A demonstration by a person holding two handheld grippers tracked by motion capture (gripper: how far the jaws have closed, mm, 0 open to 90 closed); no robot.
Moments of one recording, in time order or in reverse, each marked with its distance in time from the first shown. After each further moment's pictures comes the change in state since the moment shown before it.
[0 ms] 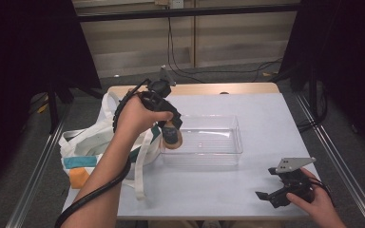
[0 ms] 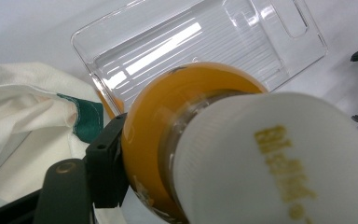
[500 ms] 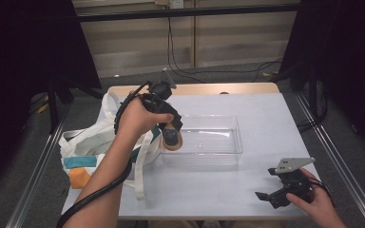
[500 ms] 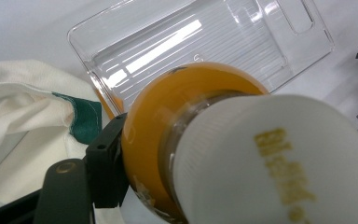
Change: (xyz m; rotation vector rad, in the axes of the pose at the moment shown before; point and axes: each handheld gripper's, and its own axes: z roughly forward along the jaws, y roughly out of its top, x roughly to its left) left arm 0.001 -0.001 0.007 0.003 0.000 0.005; right arm 0.000 0.000 0.001 0.005 0.000 -0.006
